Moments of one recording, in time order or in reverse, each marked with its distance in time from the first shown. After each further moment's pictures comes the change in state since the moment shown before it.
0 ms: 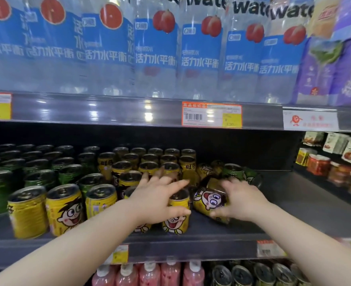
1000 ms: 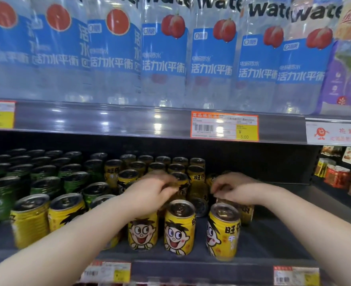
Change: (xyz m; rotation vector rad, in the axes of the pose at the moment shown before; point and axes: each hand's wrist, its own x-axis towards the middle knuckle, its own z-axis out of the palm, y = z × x) left_hand 0.014 -0.027 -0.019 -0.343 0.176 -0.109; right_hand 0.059 0.003 -0.031 0.319 -0.117 -0.336
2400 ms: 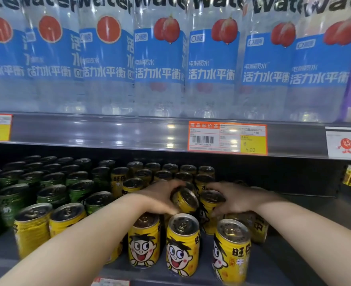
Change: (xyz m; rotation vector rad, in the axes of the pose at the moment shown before) left_hand 0.050 -0.013 0.007 -0.102 -0.307 -0.165; right_hand 0.055 0.019 0.012 0.017 -0.109 0.013
